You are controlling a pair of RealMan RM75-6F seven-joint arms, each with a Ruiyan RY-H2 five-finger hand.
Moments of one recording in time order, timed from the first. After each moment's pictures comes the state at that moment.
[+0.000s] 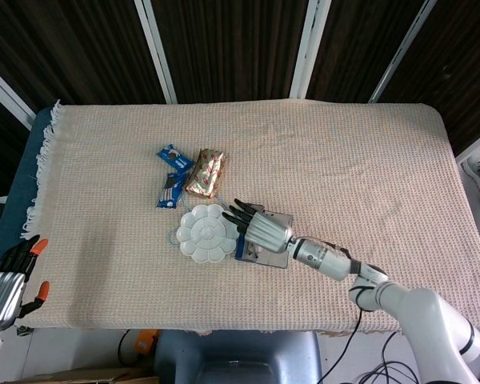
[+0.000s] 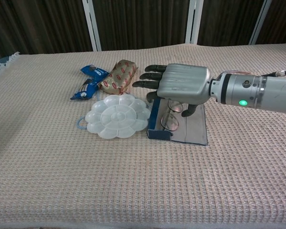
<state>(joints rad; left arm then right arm) -0.12 -1.06 0.00 -1.61 1.55 1.43 -0.05 0.98 -1.74 -0.07 -0.76 -1.81 1.06 -0.24</state>
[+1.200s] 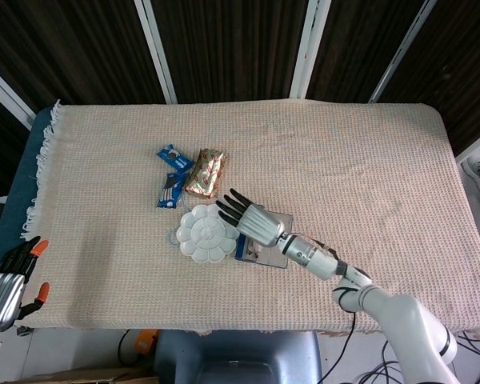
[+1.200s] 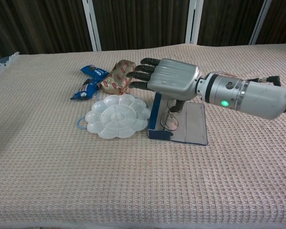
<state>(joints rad) -0.12 -1.06 0.01 -1.60 1.56 1.43 -0.07 0.98 -1.87 0.00 -0.63 -1.73 1.06 -0.25</state>
